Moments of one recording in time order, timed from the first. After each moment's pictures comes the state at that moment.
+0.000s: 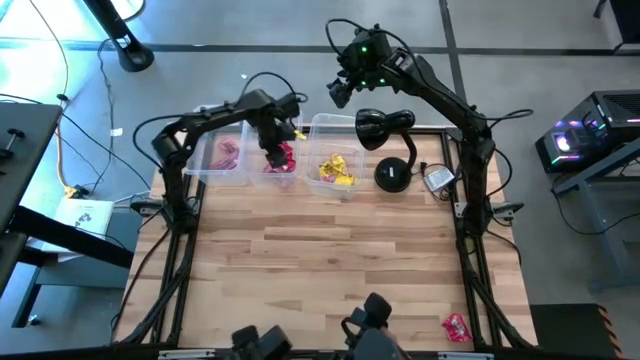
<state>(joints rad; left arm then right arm) 0.68 1.92 1.59 -1.26 0.09 0.25 -0.63 1.99 2.27 -0.90 -0.06 -0.04</state>
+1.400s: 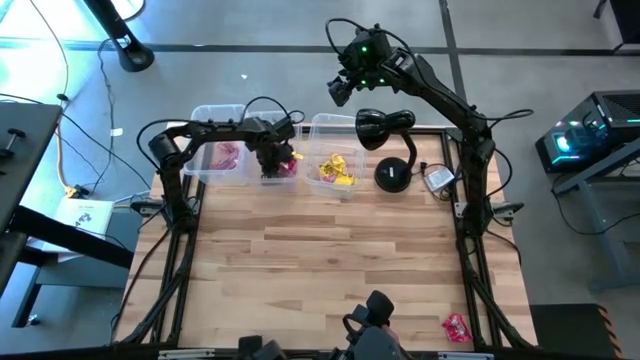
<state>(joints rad) 0.65 1.91 1.17 -0.80 0.02 0.54 -0.63 1.99 2.27 -0.89 -0.03 -0.01</state>
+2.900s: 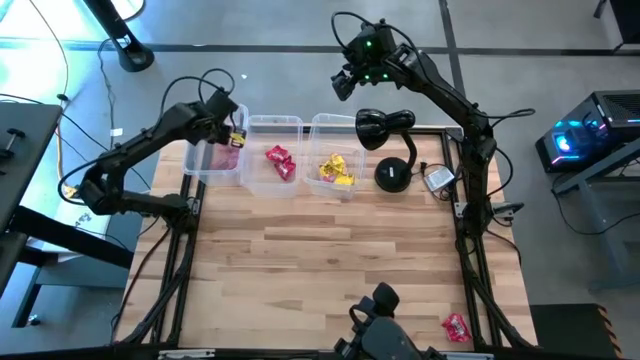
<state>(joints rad) 0.86 1.25 1.09 -1.05 -0.39 -0.42 -0.67 1.99 2.27 -0.88 -0.03 -0.03</state>
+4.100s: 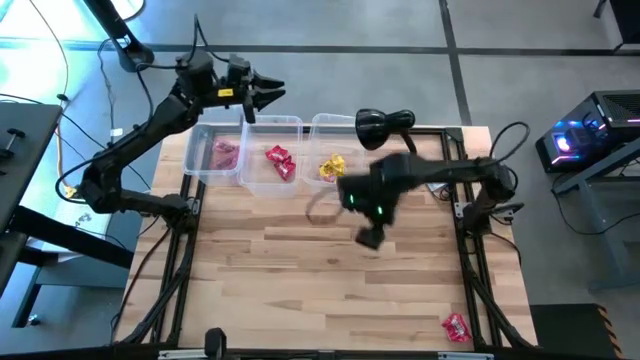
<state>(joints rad) 0.83 1.26 1.25 -0.04 0.63 -0.18 0.07 1.81 1.96 -1.55 -0.40 0.53</state>
